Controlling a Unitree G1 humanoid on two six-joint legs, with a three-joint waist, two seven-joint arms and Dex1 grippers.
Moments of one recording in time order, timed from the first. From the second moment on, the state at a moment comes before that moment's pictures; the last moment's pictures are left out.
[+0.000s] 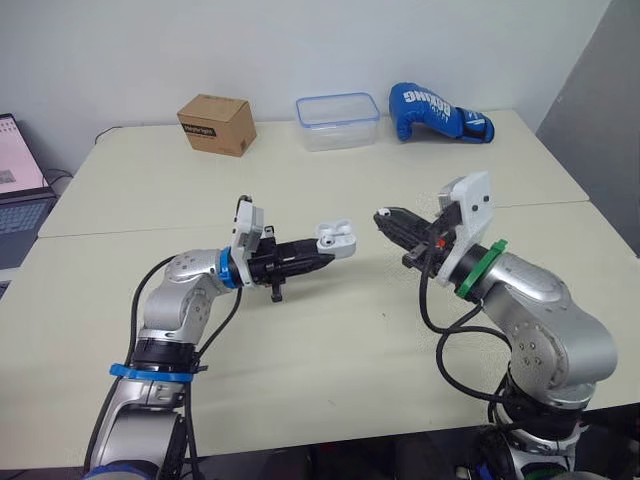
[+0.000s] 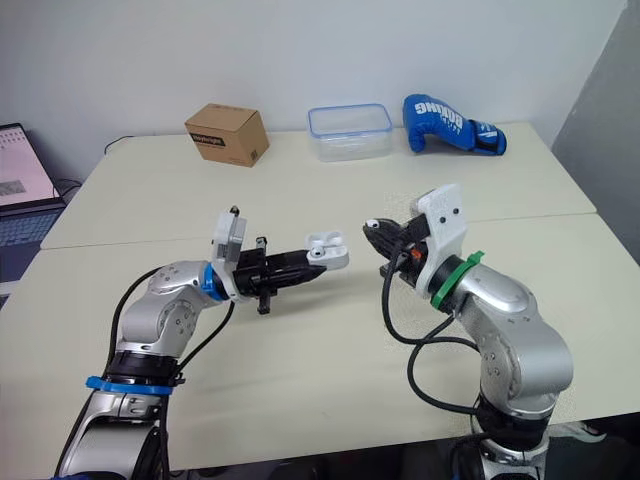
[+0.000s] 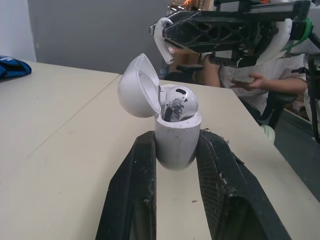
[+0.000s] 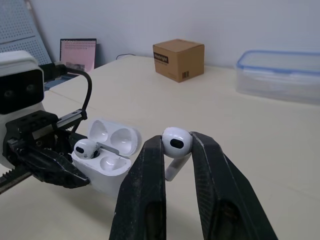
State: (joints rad) left arm -0.56 0.46 0.01 0.20 -0.54 0.26 -1.30; right arm -0.46 -0.13 -0.05 -0.75 0.18 1.05 0.57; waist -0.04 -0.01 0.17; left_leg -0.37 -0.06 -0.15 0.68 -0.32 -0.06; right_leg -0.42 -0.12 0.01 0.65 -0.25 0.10
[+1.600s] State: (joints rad) left arm -0.63 0.43 0.00 0.28 -0.50 0.26 -1.32; right arm -0.50 -0.25 0.14 -0.63 0.31 0.90 0.40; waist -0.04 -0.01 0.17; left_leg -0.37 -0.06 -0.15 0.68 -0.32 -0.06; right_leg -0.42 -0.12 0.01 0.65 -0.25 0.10
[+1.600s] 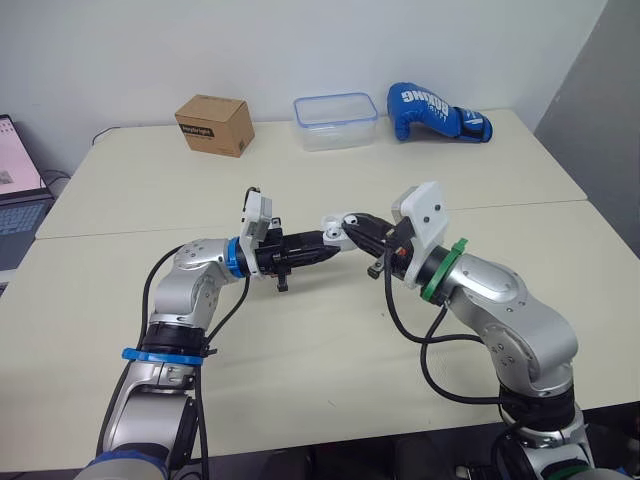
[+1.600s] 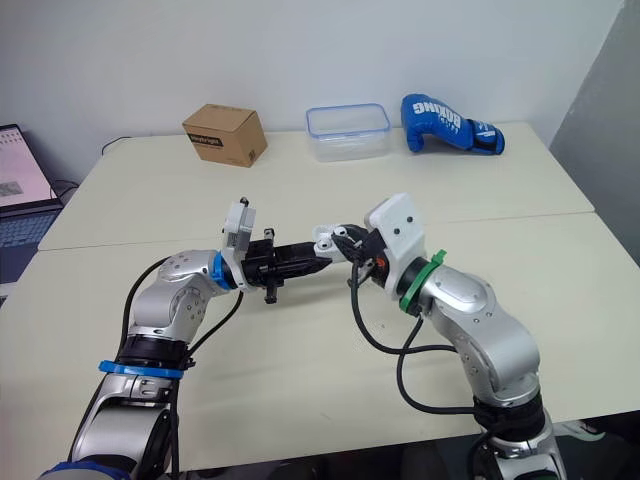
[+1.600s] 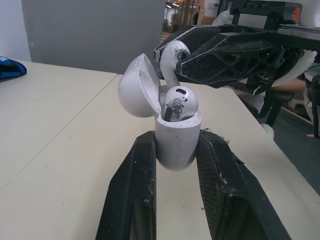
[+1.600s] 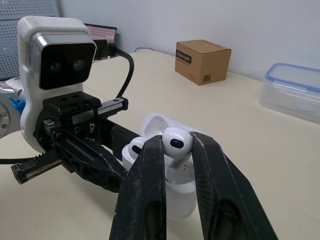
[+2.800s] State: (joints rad) left arm -0.63 0.44 0.01 0.28 -0.50 0.25 -1.32; right arm -0.54 -0.34 0.19 -0.61 0.30 0.86 0.41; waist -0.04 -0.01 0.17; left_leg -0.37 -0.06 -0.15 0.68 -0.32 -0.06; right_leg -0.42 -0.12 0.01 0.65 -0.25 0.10
